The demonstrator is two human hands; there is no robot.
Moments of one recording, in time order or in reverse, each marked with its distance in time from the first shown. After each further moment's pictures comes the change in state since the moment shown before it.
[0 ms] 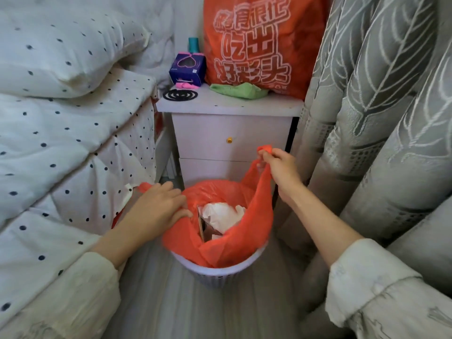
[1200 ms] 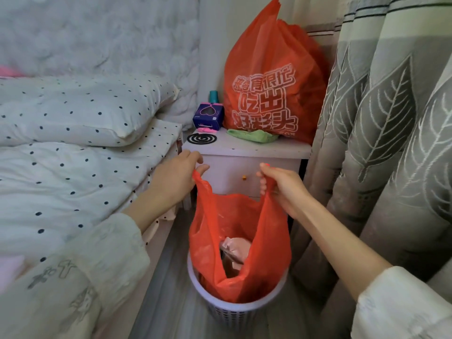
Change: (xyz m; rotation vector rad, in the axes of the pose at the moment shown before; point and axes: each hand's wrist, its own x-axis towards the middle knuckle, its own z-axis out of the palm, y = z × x) left_hand 0.062 -0.032 -0.099 -0.110 0.287 -0.411; right_hand -0.026 -0.082 0.018 0.159 -0.251 0.096
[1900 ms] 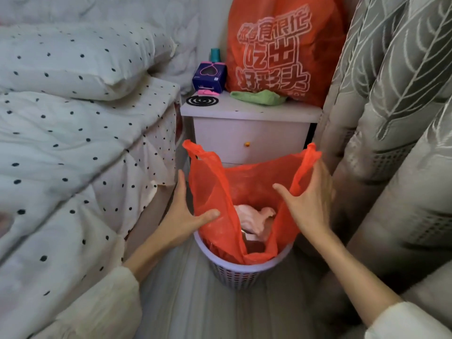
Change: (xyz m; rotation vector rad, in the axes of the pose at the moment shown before) left_hand -0.126 0.000 0.089 -0.974 -0.269 -0.367; right_hand -0.038 0.103 -0.050 -0.892 0.519 -0.495
